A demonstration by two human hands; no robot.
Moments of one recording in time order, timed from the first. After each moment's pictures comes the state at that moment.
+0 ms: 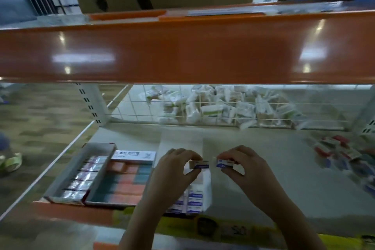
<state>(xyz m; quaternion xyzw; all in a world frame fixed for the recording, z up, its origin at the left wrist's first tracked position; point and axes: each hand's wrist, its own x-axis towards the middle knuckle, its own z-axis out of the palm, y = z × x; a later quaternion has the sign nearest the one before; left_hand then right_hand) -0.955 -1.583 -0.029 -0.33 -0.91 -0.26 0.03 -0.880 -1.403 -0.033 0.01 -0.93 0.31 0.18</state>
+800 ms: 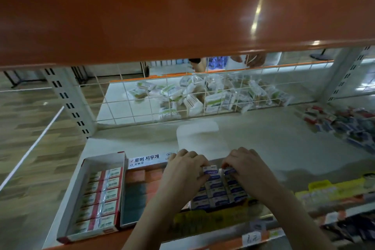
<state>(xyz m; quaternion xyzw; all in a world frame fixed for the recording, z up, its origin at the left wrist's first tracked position) -1.016 -1.658 -0.054 -0.49 -0.86 -0.15 -0.04 -0.917 -1.503 -0.066 -0.10 -0.99 0.05 0.06</state>
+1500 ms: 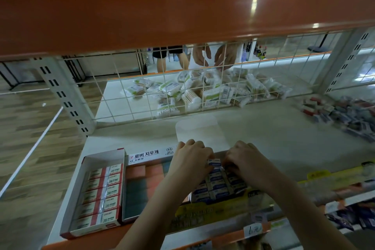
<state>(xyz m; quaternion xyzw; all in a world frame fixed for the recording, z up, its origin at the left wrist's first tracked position) -1.019 -1.637 -0.051 -0.52 -0.85 -0.09 -0.02 -0.914 -1.502 -0.063 -0.07 -1.00 0.05 0.02</state>
